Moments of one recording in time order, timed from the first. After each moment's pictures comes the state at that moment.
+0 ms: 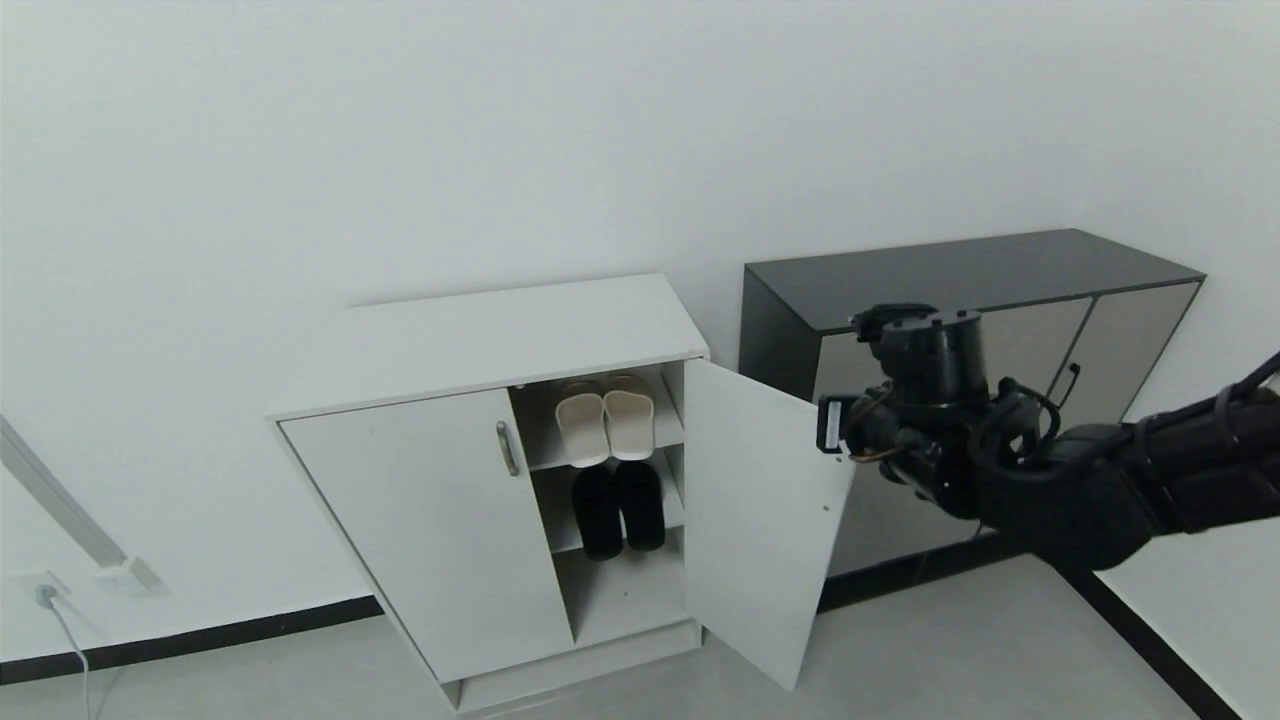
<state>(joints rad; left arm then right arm) 0.00 0.00 0.00 0.00 -0.02 0.01 0.58 1.92 -1.10 -0.51 -0.47 0.24</state>
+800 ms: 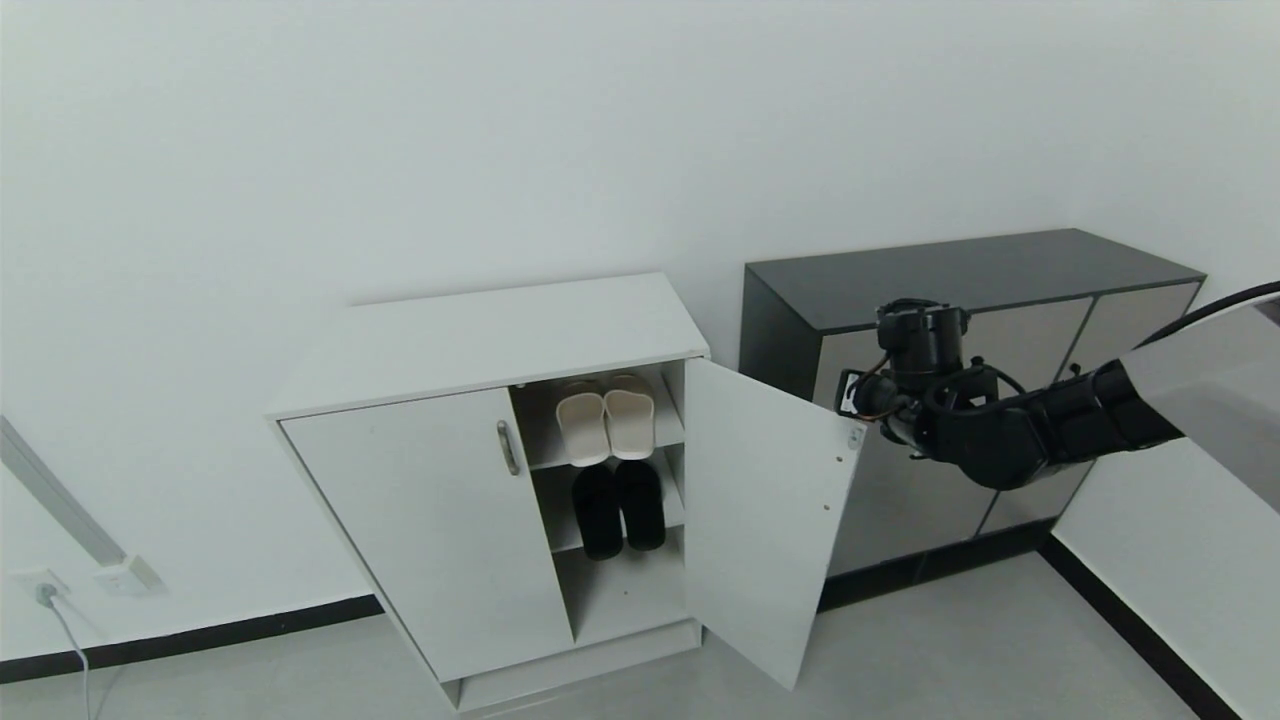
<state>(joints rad) 0.00 0.00 0.00 0.00 -0.02 0.01 0.40 2.16 -1.35 -0.46 -0.39 0.34</state>
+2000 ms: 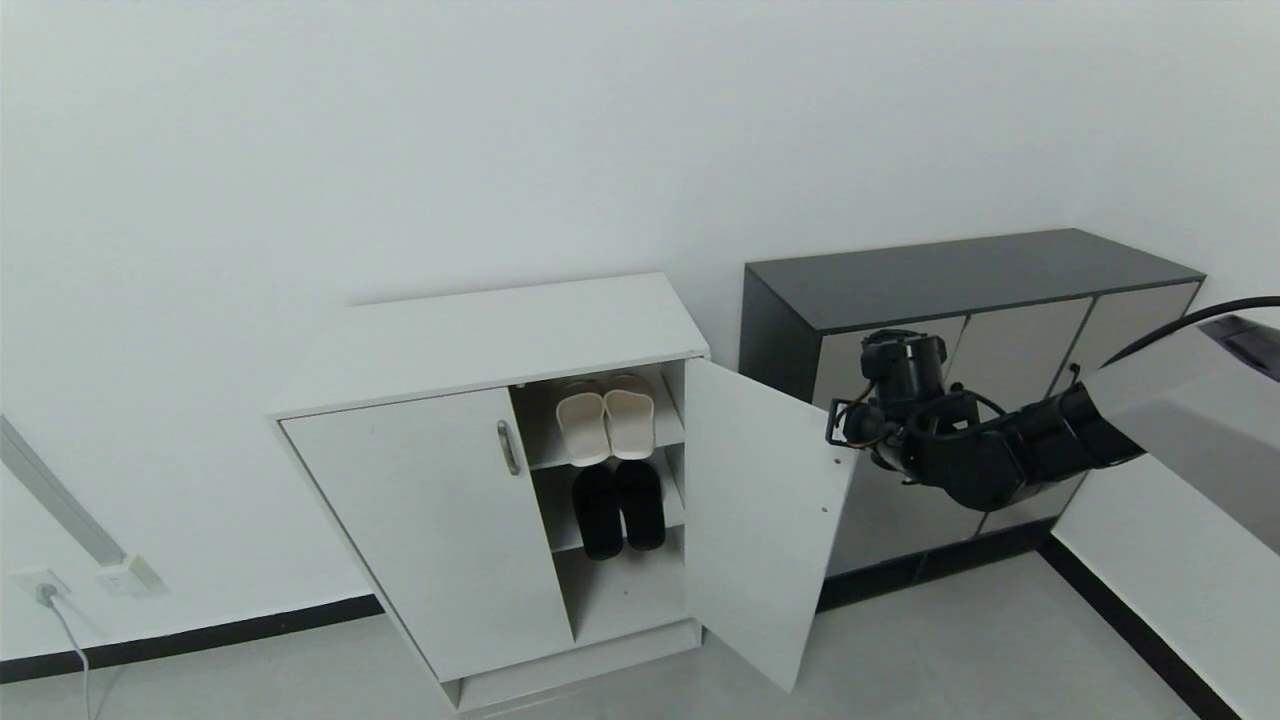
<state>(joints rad) 0.00 0.00 0.00 0.00 -0.01 0.00 0.42 2.20 -1.32 -0.46 -0.38 0.33</state>
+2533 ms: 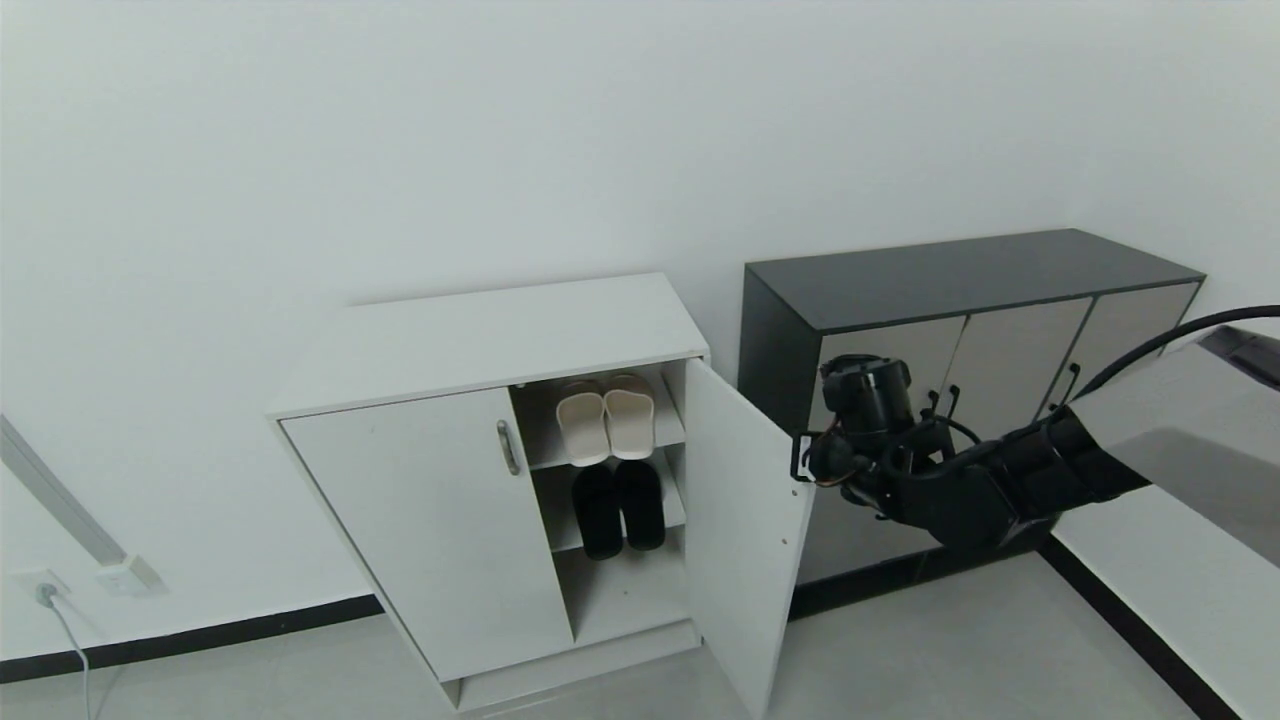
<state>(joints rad) 0.00 0.00 0.00 0.00 -0.01 0.00 0.55 2.15 -1.21 -0.47 -0.38 0.34</state>
